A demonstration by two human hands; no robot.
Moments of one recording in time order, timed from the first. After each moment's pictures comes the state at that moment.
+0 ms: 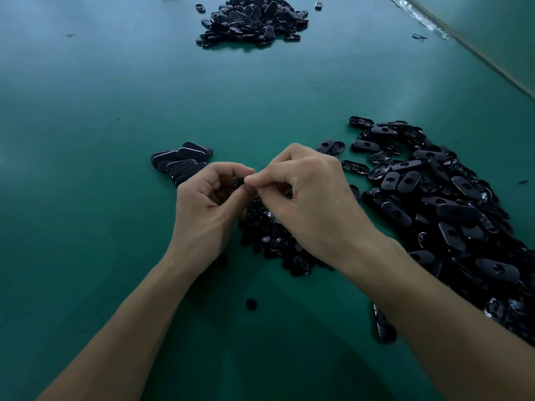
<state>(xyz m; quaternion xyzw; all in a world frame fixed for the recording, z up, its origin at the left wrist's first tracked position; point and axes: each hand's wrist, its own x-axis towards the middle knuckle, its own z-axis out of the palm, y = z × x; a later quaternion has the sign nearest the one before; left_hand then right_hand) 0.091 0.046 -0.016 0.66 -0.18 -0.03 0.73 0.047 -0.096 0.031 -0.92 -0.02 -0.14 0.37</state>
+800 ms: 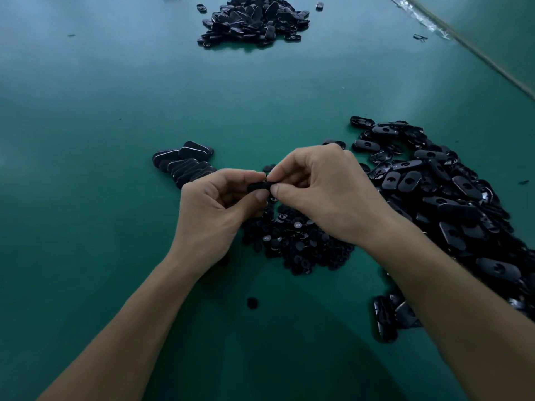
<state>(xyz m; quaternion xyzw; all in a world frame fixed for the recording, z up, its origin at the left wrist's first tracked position) 0.088 0.046 -0.016 0.65 -0.16 -0.07 0.73 0.054 -0.118 0.036 -0.90 0.01 -0.05 0.43</state>
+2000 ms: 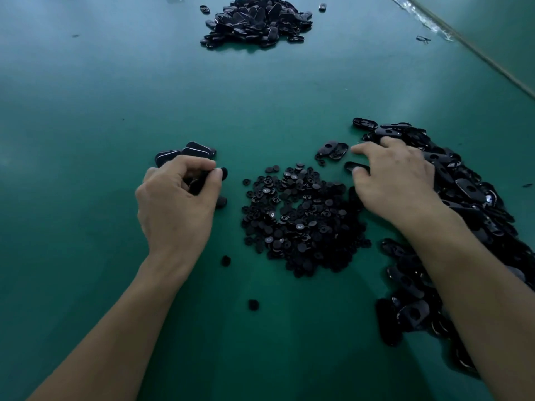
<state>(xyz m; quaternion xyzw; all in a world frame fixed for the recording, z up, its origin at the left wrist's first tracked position) 0.106 0.069 -0.020 0.86 -0.06 0.22 0.46 0.060 -0.184 0.021 -0.97 0.24 0.01 0.10</state>
